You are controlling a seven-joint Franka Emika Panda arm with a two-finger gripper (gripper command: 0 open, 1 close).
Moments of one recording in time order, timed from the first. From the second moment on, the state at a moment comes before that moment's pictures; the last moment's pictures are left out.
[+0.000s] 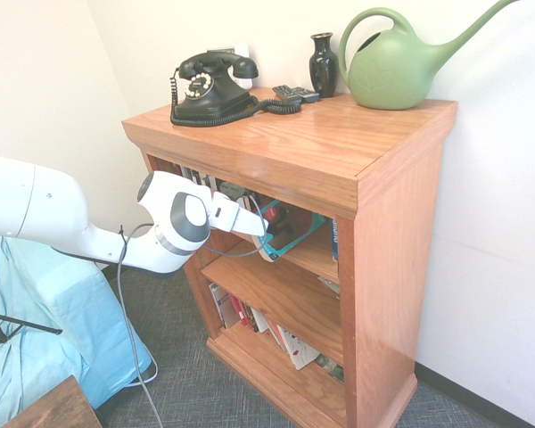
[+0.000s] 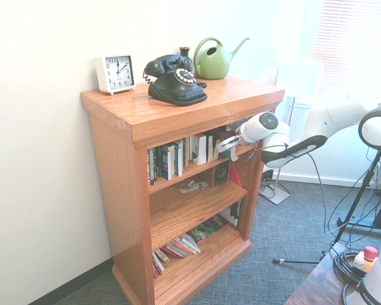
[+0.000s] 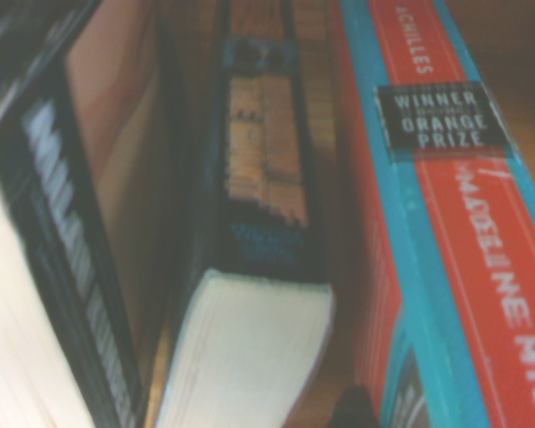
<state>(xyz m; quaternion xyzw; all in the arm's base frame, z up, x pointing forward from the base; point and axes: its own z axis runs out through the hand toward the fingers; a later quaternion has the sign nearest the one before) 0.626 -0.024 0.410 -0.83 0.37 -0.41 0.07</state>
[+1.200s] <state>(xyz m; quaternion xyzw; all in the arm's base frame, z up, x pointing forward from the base) 0.595 -0.038 0.435 -0.82 0.39 -0.40 0.11</state>
